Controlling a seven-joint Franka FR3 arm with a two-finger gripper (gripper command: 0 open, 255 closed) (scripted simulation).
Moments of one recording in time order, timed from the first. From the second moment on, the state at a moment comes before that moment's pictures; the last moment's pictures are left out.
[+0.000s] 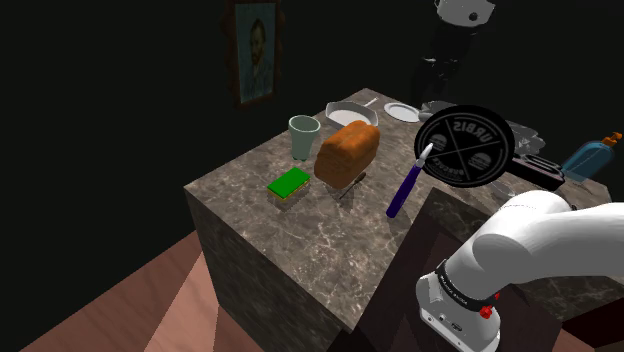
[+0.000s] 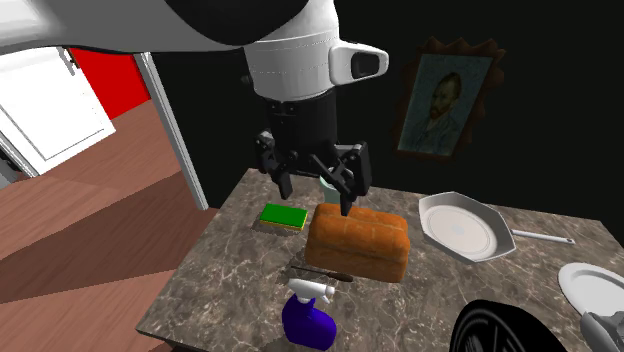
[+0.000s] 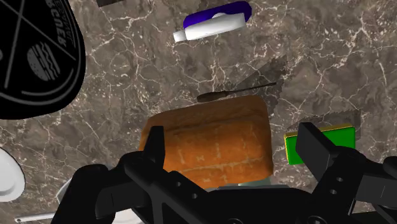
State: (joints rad) arm -0.01 -0.77 0.02 -2.29 -0.11 1.55 -0.05
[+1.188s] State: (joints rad) arm 0.02 -0.25 0.13 -2.13 -0.10 1.89 0.11
